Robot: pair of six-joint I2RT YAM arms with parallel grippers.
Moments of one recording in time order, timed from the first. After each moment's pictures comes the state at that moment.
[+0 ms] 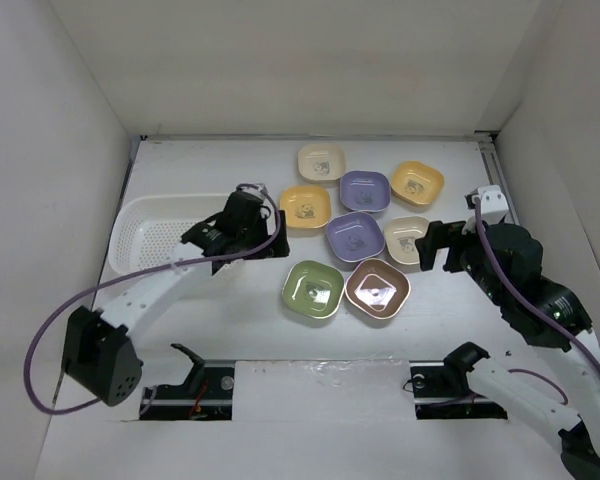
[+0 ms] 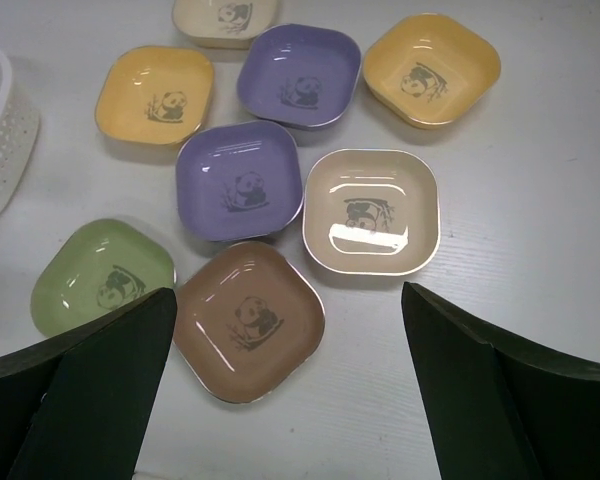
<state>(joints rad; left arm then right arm) -0.55 1.19 1.00 -0.60 -0.04 -0.54 0.55 0.66 1.09 -0.81 0.31 0.20</state>
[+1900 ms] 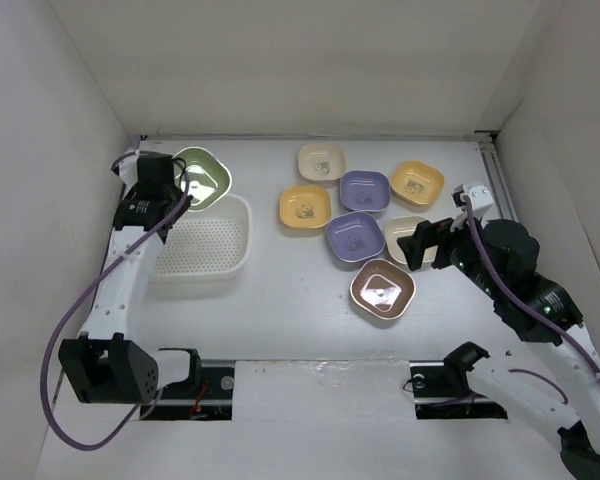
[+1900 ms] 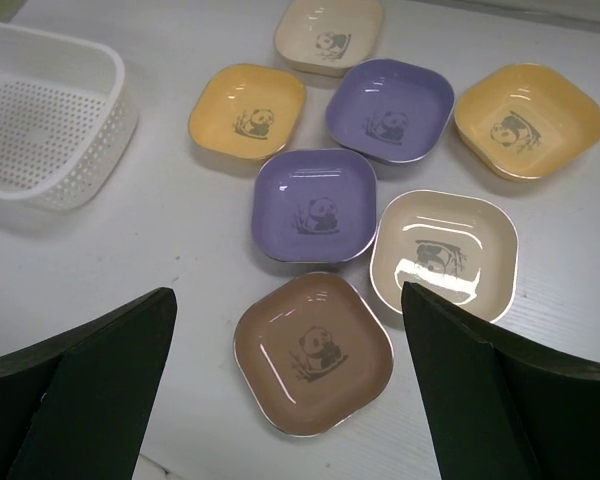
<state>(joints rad) -0.11 1.24 1.24 -0.71 -0.32 -0.78 0.55 0.68 1.06 -0.67 0.12 0.17</state>
